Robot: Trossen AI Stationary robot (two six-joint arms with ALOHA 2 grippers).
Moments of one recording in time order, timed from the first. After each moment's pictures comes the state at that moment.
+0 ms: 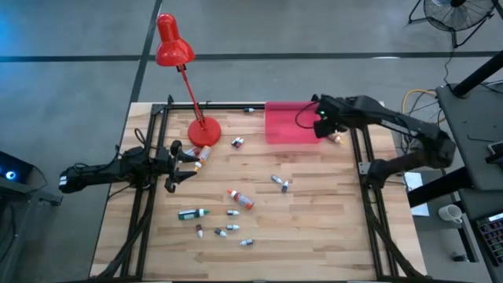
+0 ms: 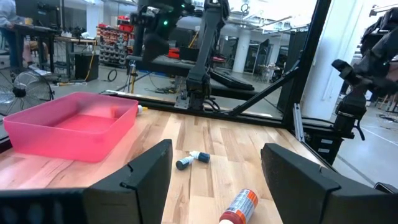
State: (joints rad) left arm 0.11 0.03 0.01 0.04 0.12 -0.16; right arm -0.52 1.30 1.19 -1.32 0.38 0.76
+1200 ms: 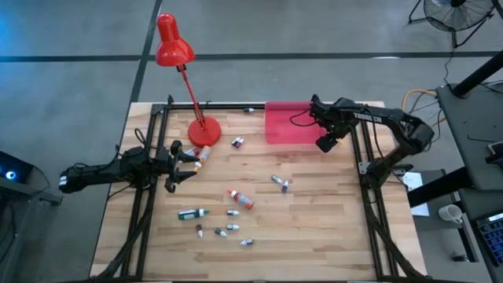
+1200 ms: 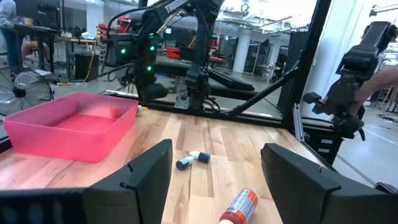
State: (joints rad) left arm 0.11 0.03 0.01 0.04 0.12 -0.16; right arm -0.76 1.57 0.93 -1.09 0.24 0.20
